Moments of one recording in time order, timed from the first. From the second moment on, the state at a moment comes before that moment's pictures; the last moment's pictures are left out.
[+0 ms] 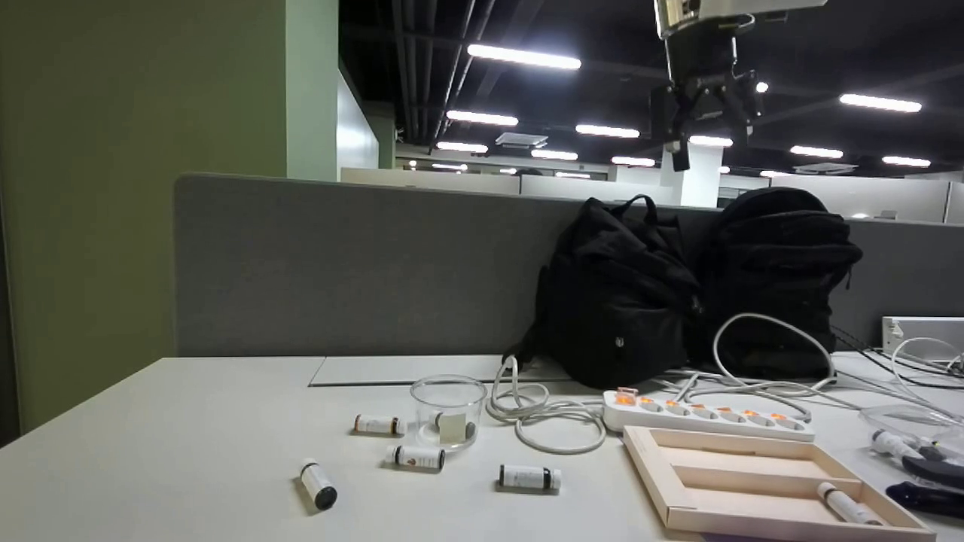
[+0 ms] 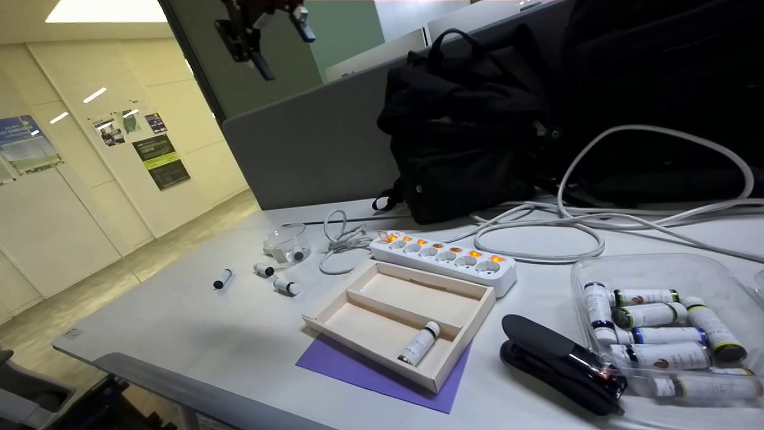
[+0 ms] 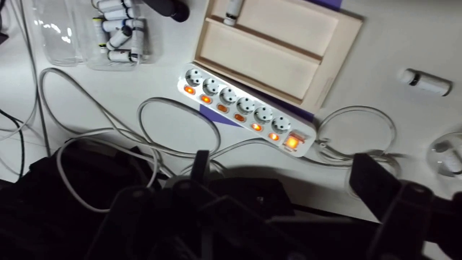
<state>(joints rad) -0.02 -0.15 0.10 -2.13 -0.27 1.99 0.13</state>
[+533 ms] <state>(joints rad) -0.09 0.10 -0.04 -1.89 -0.22 1.93 0.11</state>
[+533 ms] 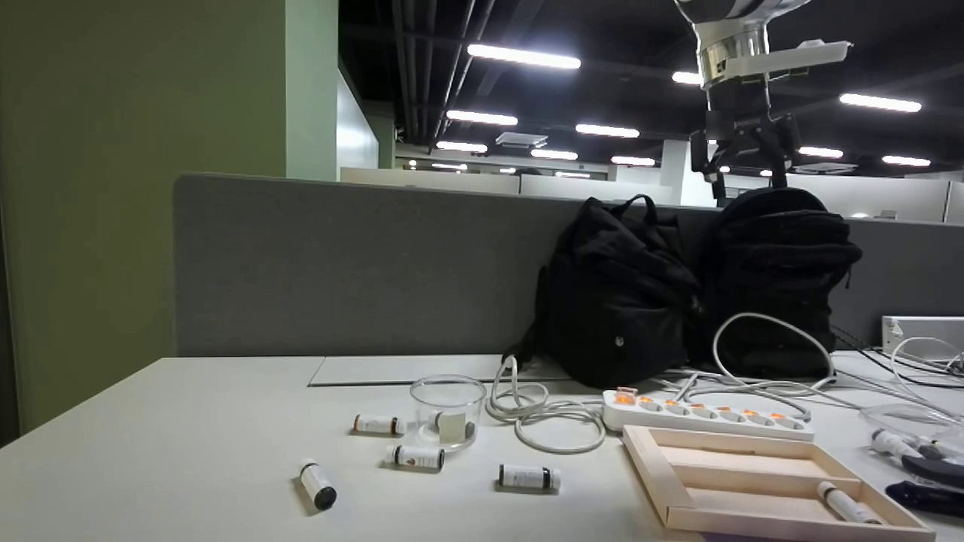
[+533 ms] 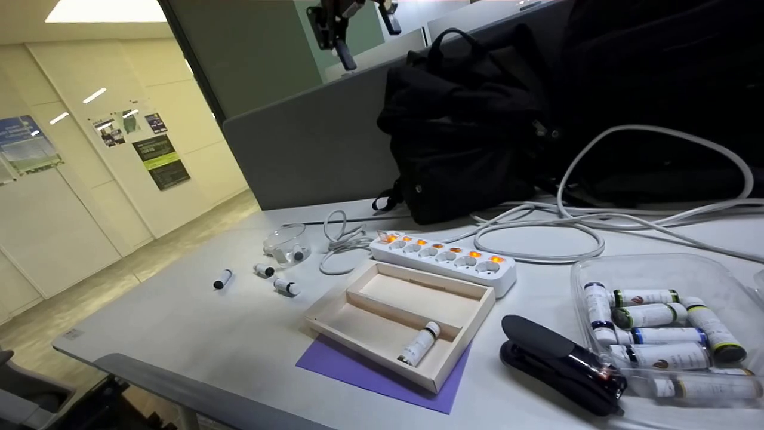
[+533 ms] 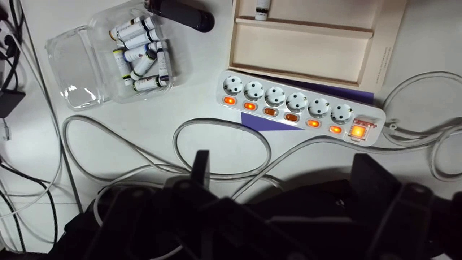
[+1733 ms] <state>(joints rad) -0.08 0.17 -0.03 -1.87 -0.05 1.95 0.04</state>
